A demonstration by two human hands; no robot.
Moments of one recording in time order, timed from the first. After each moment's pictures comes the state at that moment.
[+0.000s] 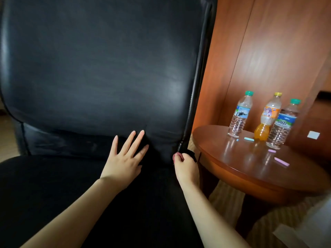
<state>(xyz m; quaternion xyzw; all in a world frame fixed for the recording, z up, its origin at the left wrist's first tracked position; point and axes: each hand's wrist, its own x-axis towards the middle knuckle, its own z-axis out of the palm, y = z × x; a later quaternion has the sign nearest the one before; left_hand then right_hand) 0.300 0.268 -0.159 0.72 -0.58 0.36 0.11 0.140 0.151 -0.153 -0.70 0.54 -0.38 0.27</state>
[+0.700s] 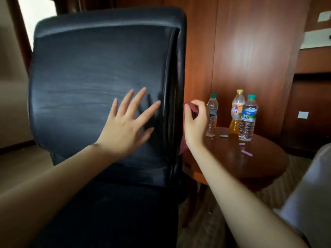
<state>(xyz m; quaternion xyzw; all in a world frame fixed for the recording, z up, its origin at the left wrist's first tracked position) 0.173 0.279 0.037 0.59 -0.64 0.45 0.19 0.037 0.128 0.010 -0.58 0.23 -0.75 0.21</state>
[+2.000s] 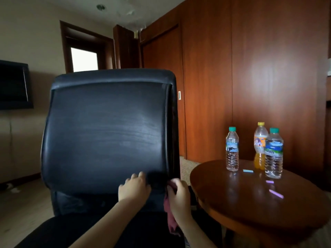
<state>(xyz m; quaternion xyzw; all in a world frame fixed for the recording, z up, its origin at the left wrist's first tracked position) 0.186 0.275 -0.008 0.88 -0.43 0.11 0.15 0.111 0.156 -0.100 -0.71 0.29 -0.56 0.30</state>
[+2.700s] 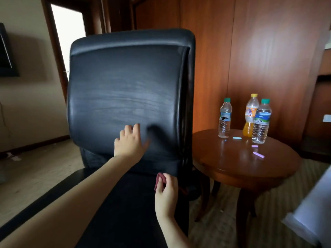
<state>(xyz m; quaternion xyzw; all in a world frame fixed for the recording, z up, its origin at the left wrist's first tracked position) 0.180 0.322 0.017 0.84 -0.45 0.19 0.24 0.113 0.263 -0.175 -0.63 0.33 -0.65 0.25</state>
